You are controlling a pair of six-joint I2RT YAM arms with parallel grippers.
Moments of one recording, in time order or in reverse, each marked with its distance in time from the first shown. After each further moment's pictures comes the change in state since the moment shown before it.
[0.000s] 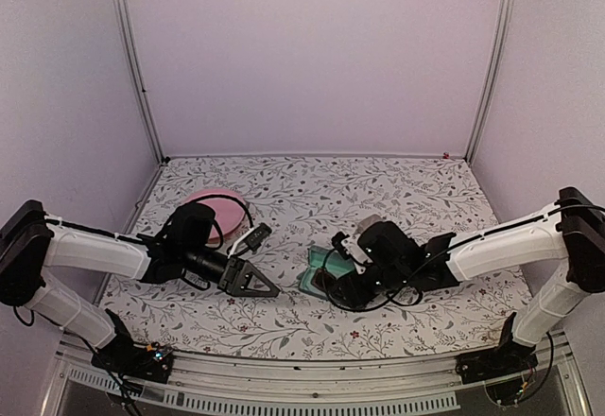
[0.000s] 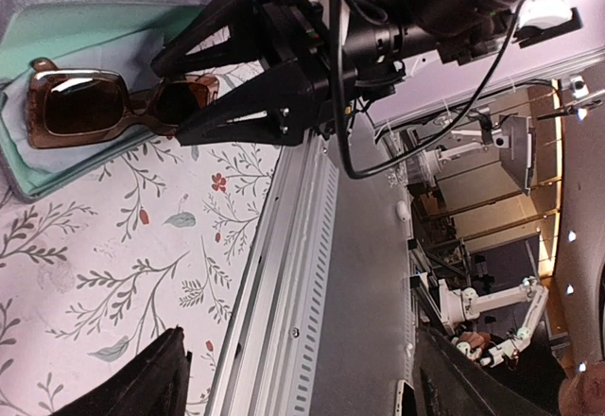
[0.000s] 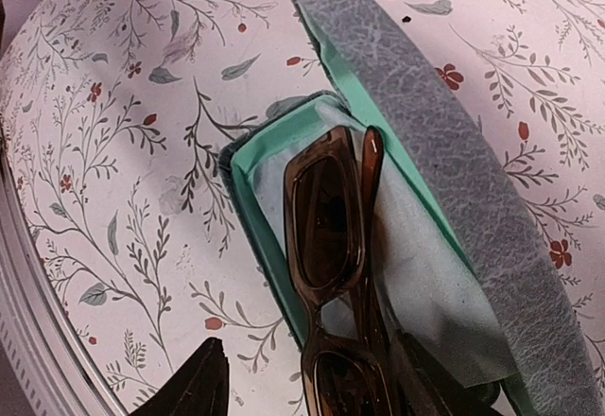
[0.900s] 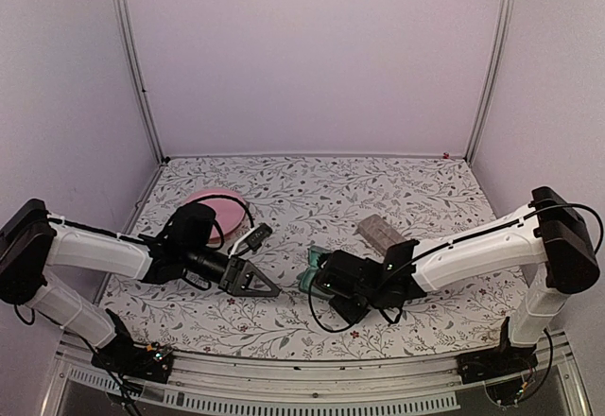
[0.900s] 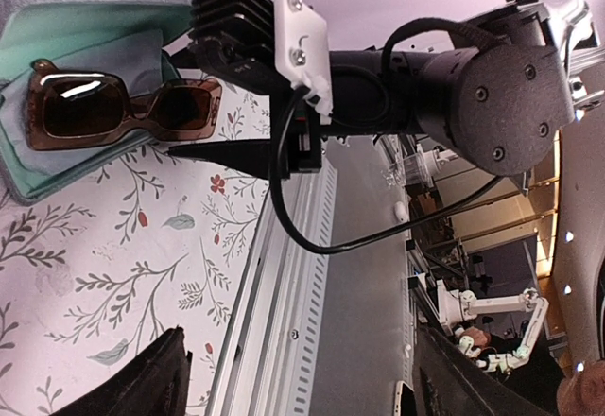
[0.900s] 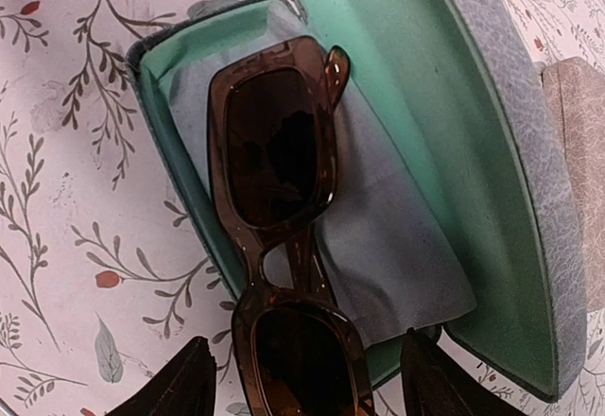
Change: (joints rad) left arm 0.000 0.013 -0.002 0.023 0.005 -0.011; right arm 0.200 0.168 0.256 -0.455 0.449 -0.029
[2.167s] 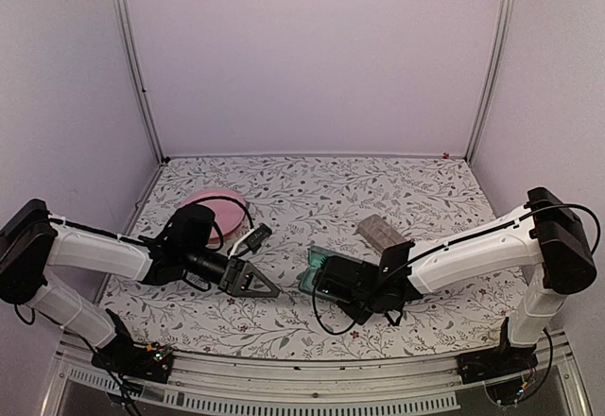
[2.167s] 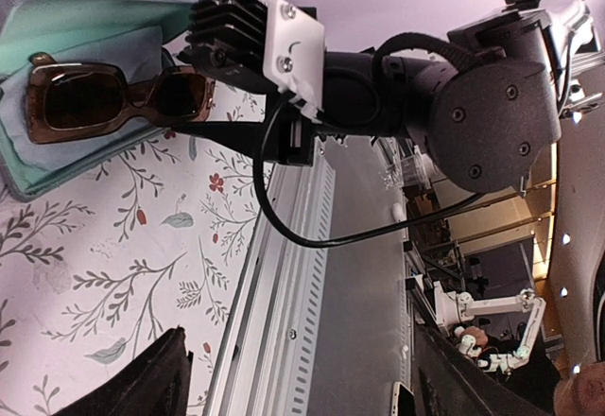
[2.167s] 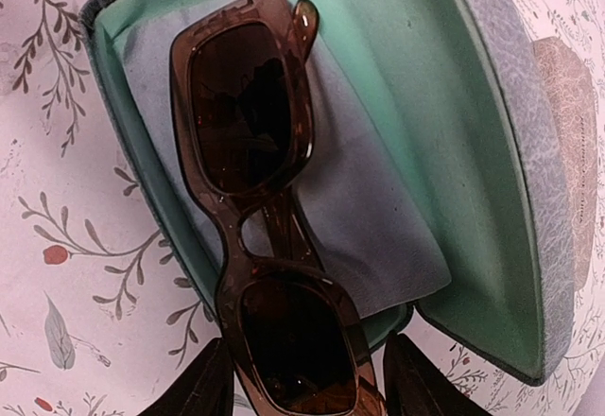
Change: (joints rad) left arm 0.000 0.005 -0.013 0.029 0.003 -0.020; right arm 0.014 0.024 0.018 -0.091 0.074 0.003
